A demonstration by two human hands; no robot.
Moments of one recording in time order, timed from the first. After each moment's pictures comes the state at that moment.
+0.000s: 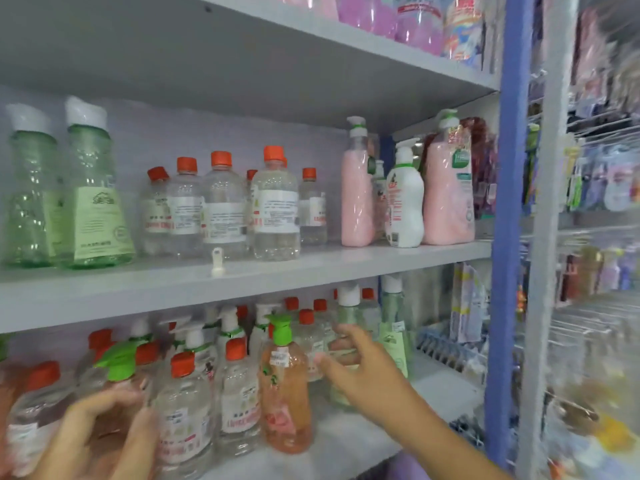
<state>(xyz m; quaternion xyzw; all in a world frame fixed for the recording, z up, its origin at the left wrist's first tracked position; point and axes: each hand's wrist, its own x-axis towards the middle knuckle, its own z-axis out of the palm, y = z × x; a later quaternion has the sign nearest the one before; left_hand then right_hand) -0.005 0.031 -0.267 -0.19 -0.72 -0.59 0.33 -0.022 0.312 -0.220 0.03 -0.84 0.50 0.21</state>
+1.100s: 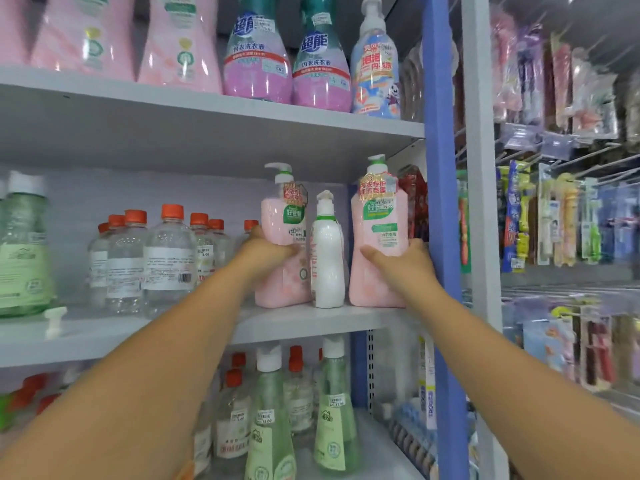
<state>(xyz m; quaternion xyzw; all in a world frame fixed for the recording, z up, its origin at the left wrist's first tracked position) -0.167 0.333 -0.003 -0.11 -0.79 -0.57 0.22 -0.126 0.570 -0.034 -0.01 -0.73 0.56 0.39</state>
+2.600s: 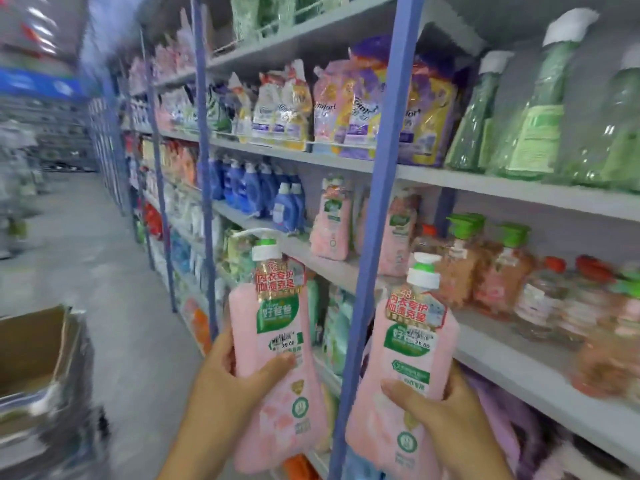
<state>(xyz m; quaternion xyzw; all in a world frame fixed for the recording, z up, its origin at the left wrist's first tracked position) 0.375 -0.146 -0.308 0.37 -0.61 -0.54 0.45 0.165 -0.007 -0.310 0.29 -0.67 0.64 -0.23</state>
